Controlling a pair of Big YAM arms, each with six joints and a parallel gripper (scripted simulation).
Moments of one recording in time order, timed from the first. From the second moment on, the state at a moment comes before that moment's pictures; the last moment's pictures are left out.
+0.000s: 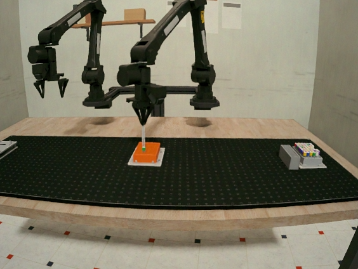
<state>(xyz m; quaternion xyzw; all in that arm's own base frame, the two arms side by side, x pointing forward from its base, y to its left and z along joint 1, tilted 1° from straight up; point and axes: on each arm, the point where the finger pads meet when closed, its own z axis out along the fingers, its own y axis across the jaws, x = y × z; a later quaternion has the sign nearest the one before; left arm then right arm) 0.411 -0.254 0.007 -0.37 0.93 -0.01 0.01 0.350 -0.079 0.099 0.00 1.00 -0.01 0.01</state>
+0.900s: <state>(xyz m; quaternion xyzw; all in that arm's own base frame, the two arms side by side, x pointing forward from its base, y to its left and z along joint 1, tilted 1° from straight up) 0.409 -0.252 0.007 -0.37 0.93 0.00 0.00 0.350 -0.079 0.099 0.00 1.00 -0.01 0.01</state>
